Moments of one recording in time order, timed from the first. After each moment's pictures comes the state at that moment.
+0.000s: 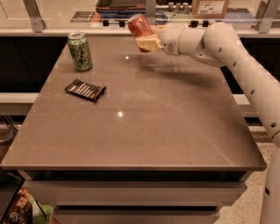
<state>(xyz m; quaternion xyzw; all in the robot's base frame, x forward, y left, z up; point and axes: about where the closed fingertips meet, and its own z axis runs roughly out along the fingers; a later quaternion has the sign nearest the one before) 0.795 -0.028 0.900 -0.41 0.64 0.25 0.60</state>
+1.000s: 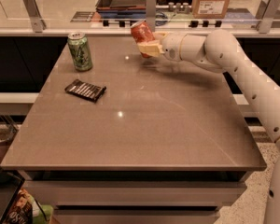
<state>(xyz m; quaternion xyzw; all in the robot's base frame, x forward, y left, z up) 0.793 -0.035 0.880 -0.39 0.65 0.26 0.60</state>
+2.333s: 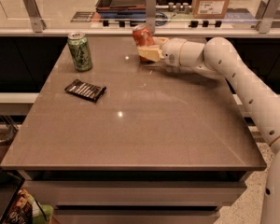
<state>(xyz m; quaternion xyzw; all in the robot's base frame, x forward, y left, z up) 0.795 -0.035 0.857 -0.37 0.65 0.30 0.59</state>
